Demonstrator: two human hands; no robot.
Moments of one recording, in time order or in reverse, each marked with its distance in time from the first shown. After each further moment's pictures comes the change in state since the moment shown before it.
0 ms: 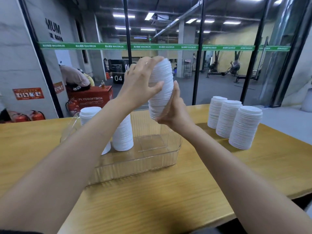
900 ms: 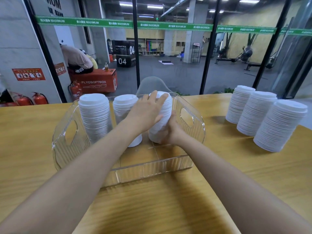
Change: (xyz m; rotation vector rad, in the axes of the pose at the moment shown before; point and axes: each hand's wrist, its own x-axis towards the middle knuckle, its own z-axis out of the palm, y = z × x) left_hand -0.052 -0.082 0.098 0.447 -0.438 0.019; right_hand 0.012 0.046 0.110 0.918 -0.280 0.929
